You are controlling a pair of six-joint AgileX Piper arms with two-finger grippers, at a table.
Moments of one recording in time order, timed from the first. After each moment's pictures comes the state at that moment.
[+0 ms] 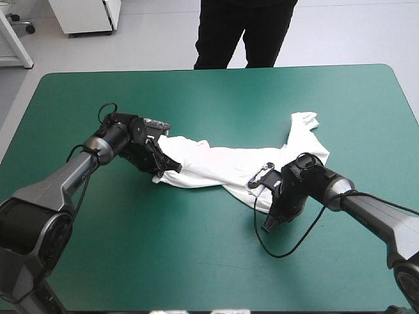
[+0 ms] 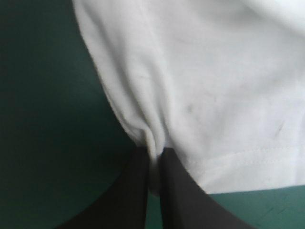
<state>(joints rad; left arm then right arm) -0.33 1.79 -1.40 -0.12 1.01 0.11 0.55 1.59 -0.99 -0.02 0.91 -0.28</state>
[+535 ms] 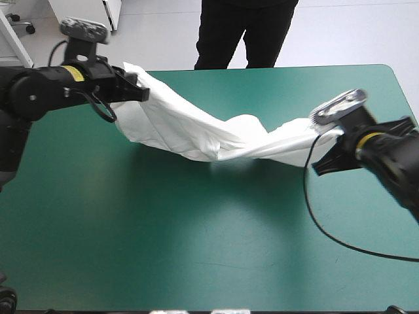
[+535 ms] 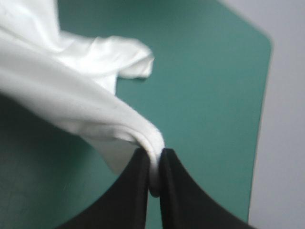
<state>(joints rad) -0.33 1.42 -1.93 -0.12 1.12 0.09 0.55 1.11 -1.42 -0.48 1.21 0.06</state>
